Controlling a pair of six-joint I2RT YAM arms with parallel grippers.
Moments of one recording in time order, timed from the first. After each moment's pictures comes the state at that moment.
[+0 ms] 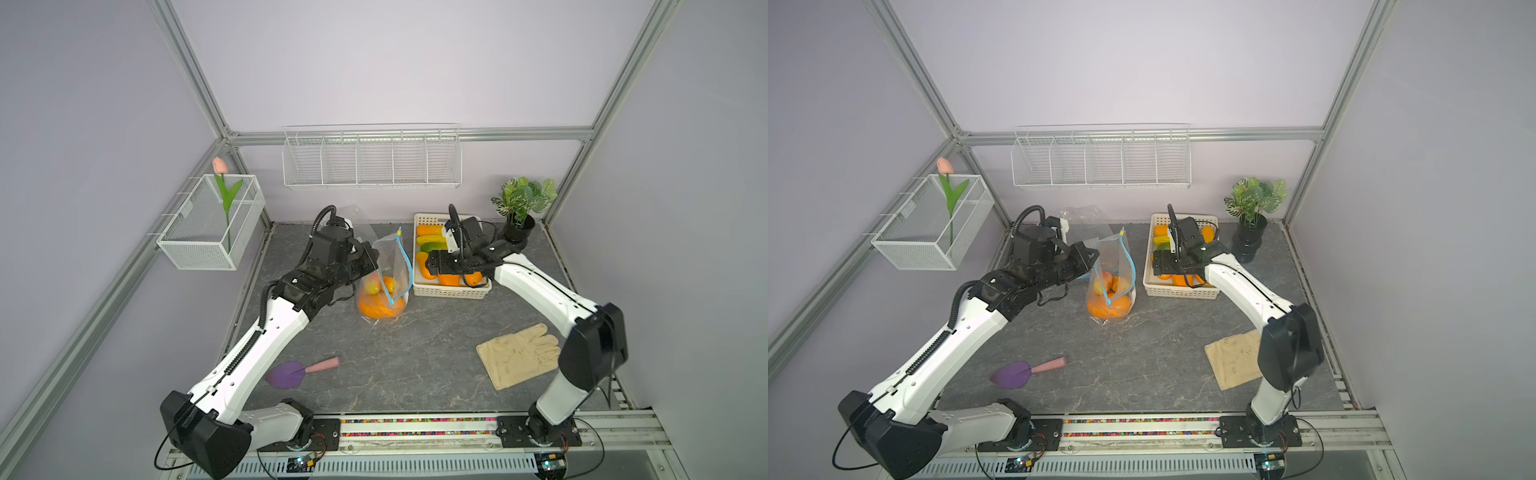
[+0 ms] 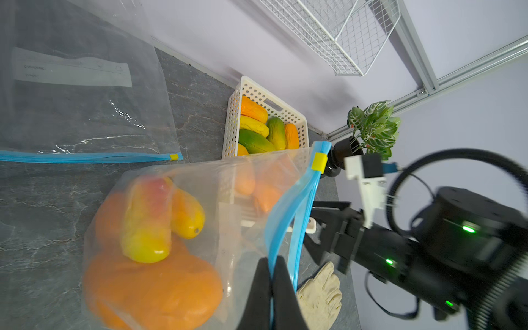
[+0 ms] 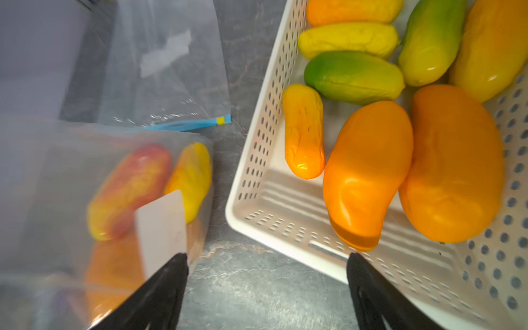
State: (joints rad) left arm -0.55 1.22 1.29 -0.53 0.07 -0.80; right arm 0.52 1.79 1.54 -0.69 -0.06 0.38
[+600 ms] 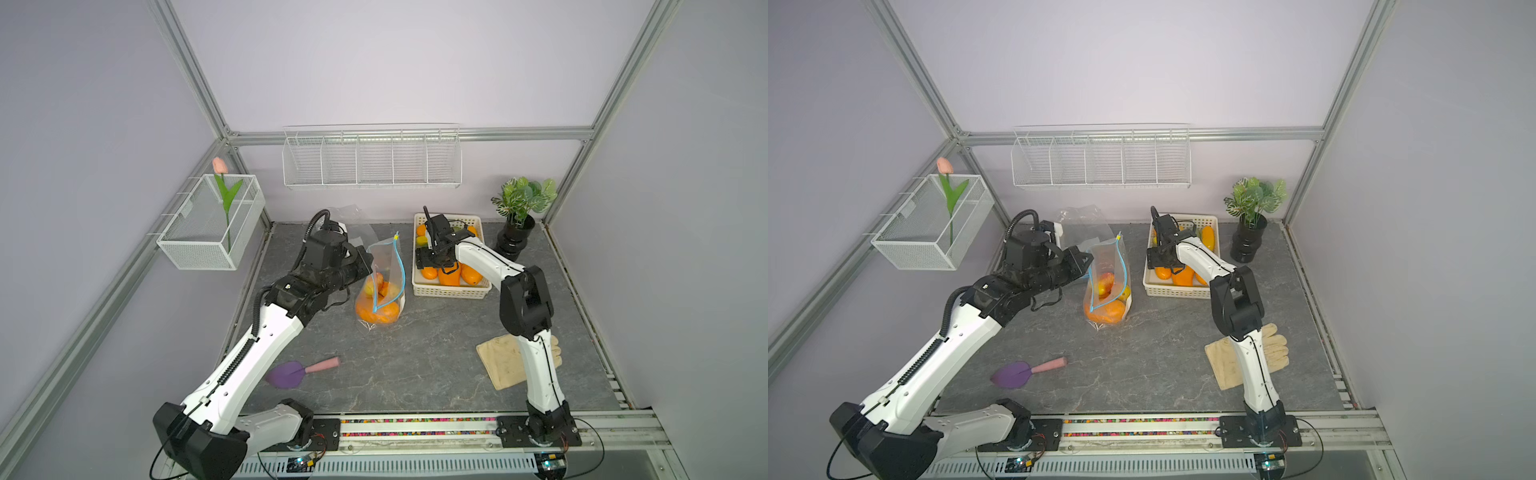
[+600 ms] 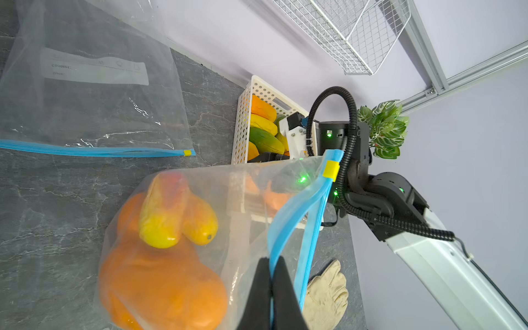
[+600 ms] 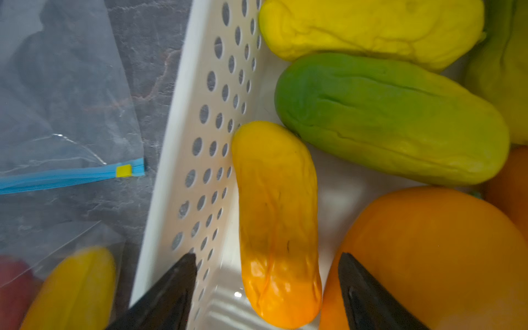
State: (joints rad) left arm -0.54 1.20 1.25 -0.55 0.08 -0.78; right arm 0.49 2.29 1.96 -0.75 -0.01 0.33
